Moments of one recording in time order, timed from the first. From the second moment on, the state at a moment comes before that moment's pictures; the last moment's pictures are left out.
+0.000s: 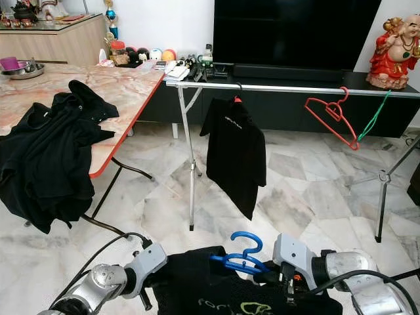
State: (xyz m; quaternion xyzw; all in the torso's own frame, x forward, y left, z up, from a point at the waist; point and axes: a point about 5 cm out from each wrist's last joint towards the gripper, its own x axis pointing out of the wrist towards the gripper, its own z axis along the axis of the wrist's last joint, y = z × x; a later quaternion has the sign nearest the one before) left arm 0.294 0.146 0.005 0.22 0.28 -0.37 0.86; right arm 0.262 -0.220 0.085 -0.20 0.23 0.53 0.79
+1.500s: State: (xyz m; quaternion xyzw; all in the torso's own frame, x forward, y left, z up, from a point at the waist) left arm 0.292 0.138 0.013 0.21 0.30 -0.48 0.80; right arm 0.337 -0.207 0.147 0.21 -0.12 0.15 0.96
